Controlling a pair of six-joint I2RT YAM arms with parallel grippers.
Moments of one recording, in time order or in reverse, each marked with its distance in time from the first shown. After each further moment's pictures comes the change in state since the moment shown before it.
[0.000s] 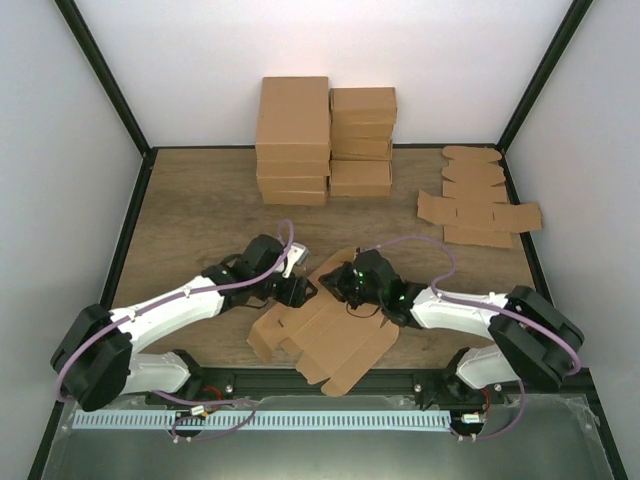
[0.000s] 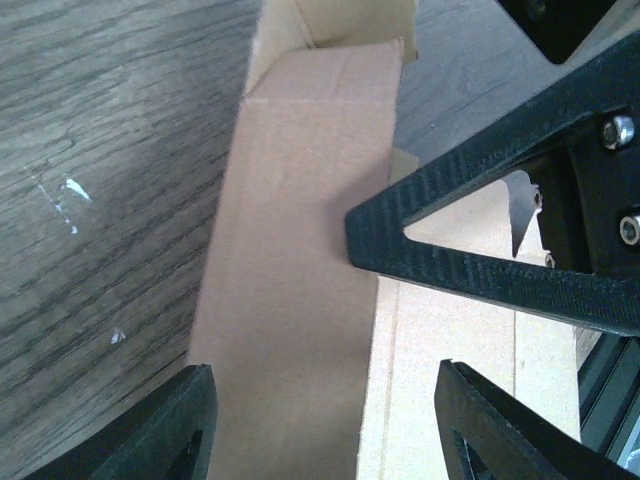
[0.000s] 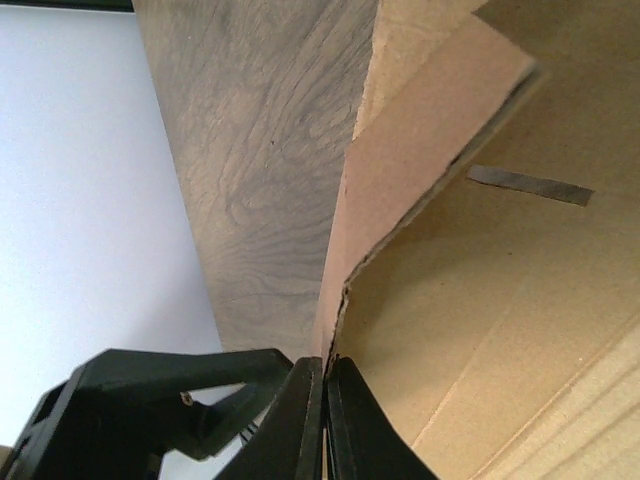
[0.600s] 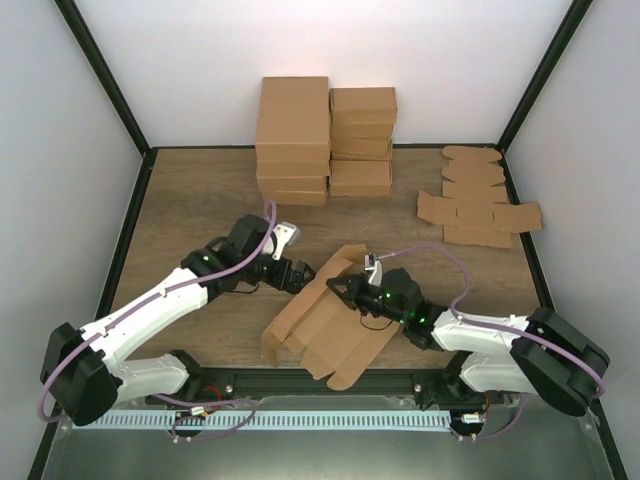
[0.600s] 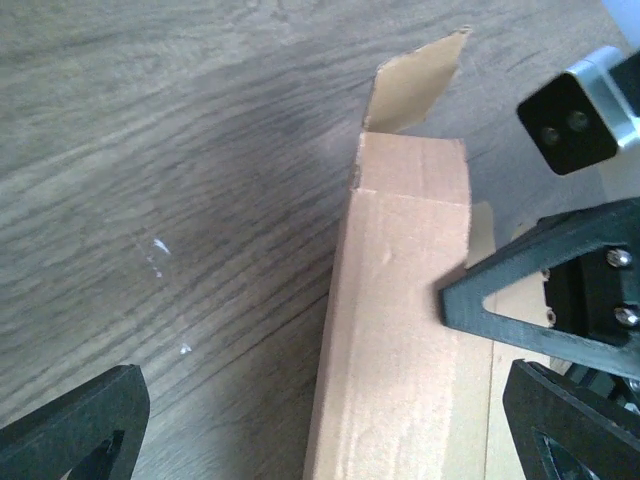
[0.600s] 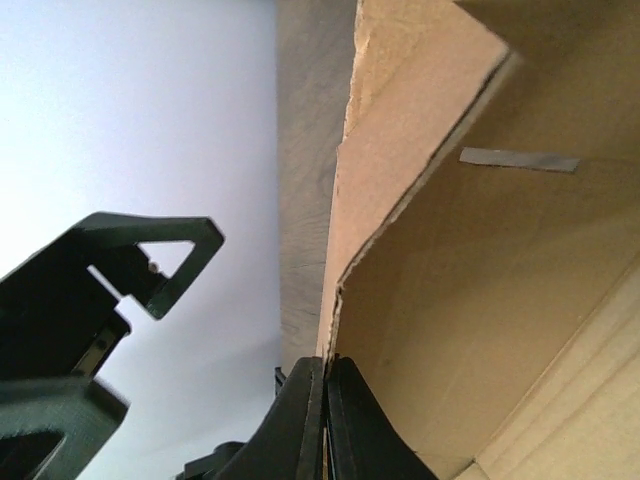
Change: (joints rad) left arm 0.043 -0.098 0.180 -0.245 -0.055 0.039; right arm 0.000 -0.190 -0.266 0.321 -0.034 -0.080
